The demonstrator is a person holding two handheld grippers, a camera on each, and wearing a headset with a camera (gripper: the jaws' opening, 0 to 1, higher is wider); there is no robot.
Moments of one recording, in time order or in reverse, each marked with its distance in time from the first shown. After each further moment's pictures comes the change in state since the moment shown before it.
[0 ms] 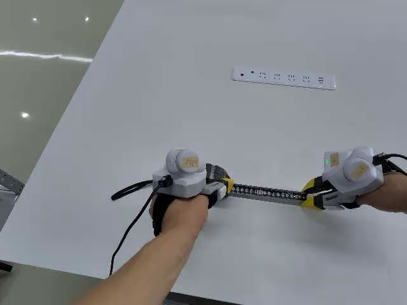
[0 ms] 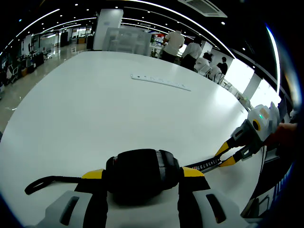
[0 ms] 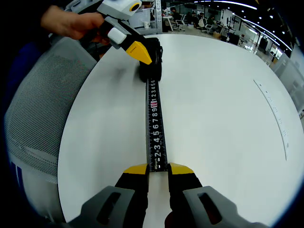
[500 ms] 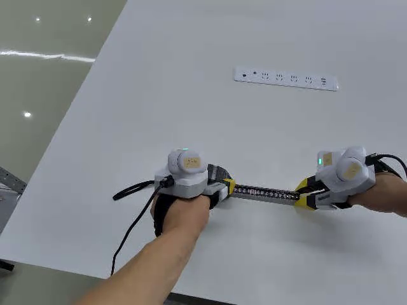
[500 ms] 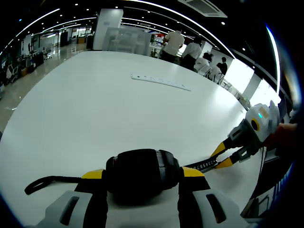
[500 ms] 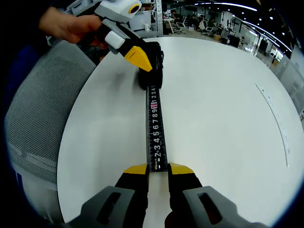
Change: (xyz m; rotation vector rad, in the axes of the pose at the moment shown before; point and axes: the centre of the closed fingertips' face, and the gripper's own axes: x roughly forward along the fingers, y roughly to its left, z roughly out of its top) left arm 0.001 0.000 0.000 -0.002 0.001 -0.003; right arm 0.009 0.001 0.018 -0.005 -0.023 0.003
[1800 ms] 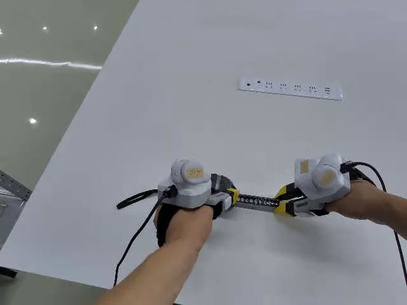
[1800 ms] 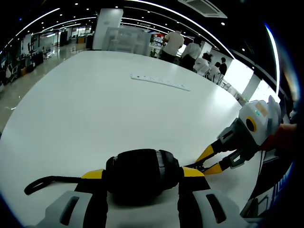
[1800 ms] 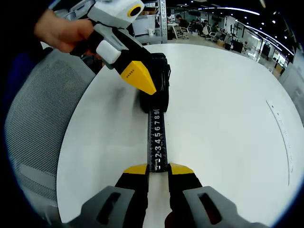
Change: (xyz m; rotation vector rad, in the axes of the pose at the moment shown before) left arm -0.001 0.000 -0.001 -0.003 0.001 -0.009; right arm 0.032 0.001 0.042 -0.026 -0.050 0.025
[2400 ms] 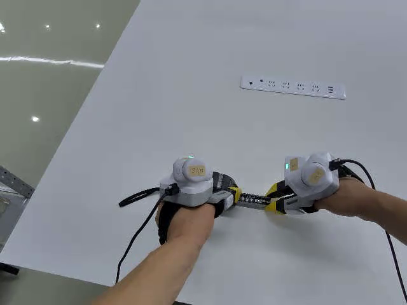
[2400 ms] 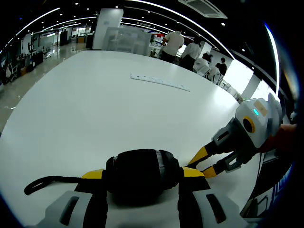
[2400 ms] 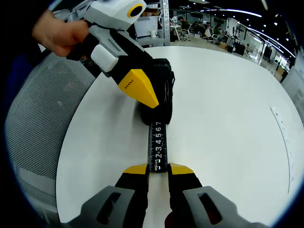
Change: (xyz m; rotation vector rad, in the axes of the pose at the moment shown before) left arm 0.000 0.000 0.000 -0.003 0.000 -0.004; right arm 0.014 0.002 0.019 -0.013 -0.016 0.011
